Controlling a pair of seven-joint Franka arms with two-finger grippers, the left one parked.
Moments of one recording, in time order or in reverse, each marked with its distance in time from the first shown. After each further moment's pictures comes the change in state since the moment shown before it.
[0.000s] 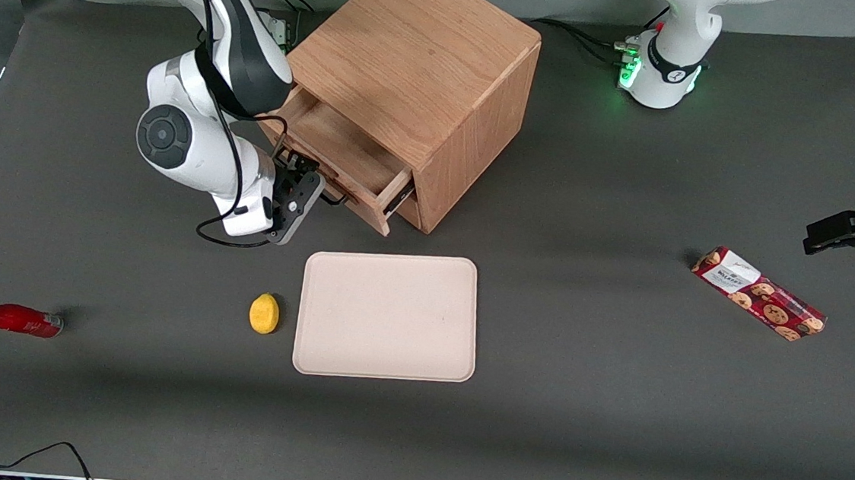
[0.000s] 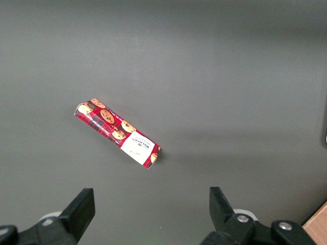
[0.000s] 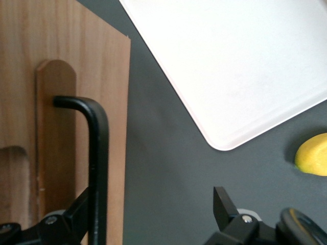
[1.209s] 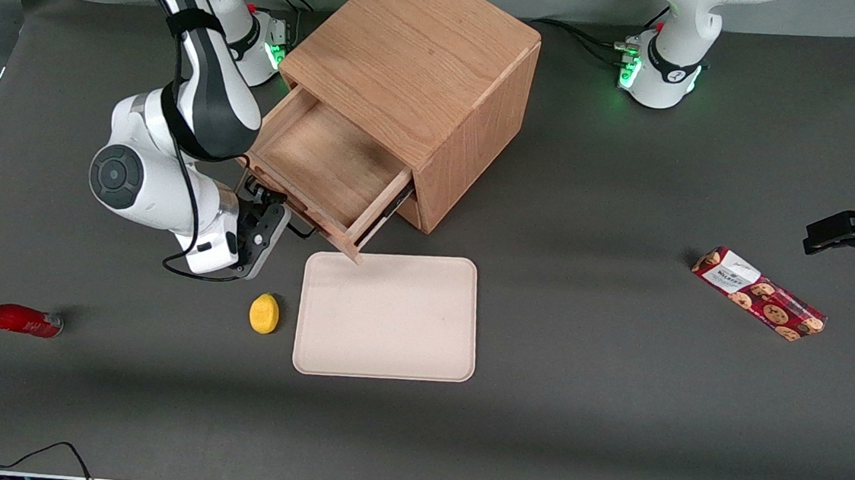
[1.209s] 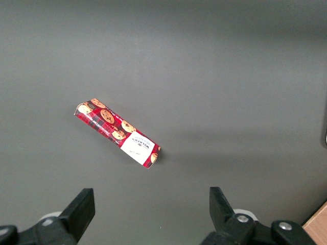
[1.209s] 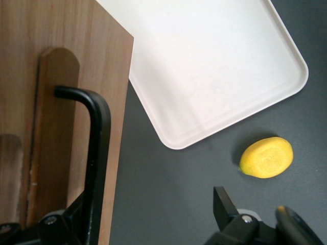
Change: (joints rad) arm -0.067 0.104 -0.046 0.115 0.000 0.003 -0.180
